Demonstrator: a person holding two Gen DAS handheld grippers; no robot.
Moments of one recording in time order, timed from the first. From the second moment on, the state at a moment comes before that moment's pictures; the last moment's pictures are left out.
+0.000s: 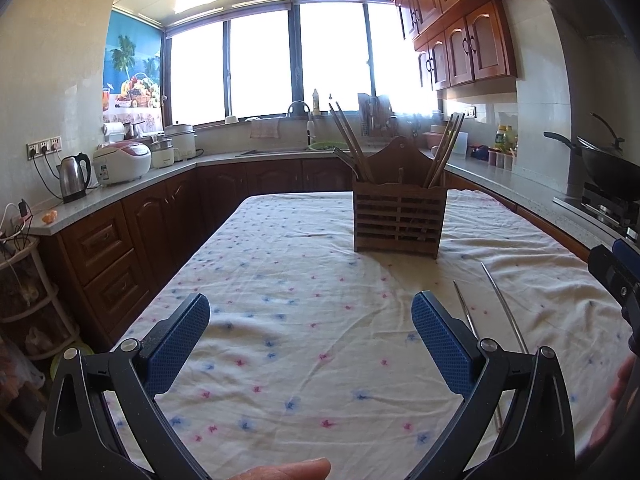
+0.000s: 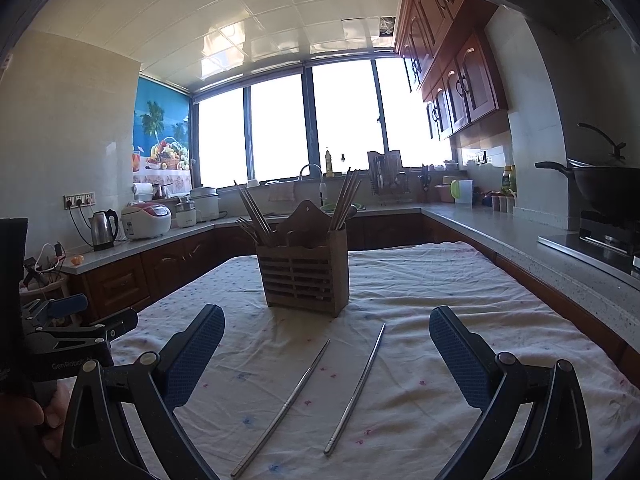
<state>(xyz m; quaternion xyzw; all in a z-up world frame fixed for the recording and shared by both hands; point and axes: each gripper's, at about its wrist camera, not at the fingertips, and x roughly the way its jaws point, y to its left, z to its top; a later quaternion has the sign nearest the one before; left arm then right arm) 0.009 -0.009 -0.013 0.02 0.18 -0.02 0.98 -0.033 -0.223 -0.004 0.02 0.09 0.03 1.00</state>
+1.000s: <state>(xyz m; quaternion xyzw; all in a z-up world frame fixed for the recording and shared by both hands) 0.007 -0.011 -0.014 0.03 0.18 -0.03 0.98 -0.033 -0.224 -0.005 0.03 0.09 0.03 1.00</state>
